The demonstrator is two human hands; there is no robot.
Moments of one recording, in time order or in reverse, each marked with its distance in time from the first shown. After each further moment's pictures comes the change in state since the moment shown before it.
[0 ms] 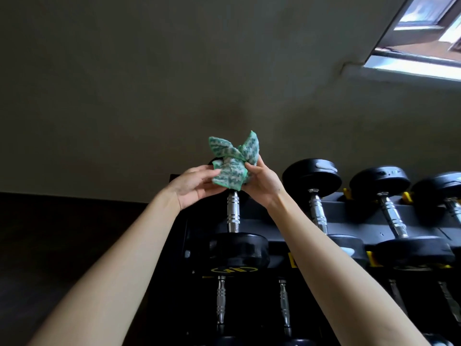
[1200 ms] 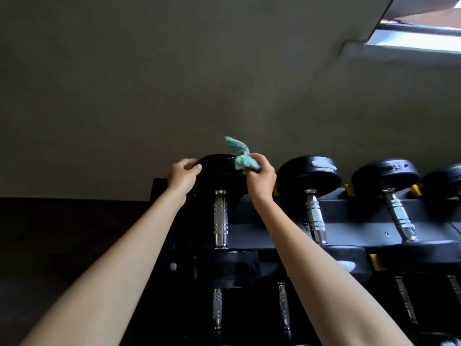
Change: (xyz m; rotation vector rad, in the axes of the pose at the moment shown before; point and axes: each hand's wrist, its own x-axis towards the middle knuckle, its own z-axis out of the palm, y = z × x) left_hand 0.078 -0.012 0.007 0.529 0.582 0.207; right_hand 0.049 0.009 -0.050 -0.830 0.706 -0.395
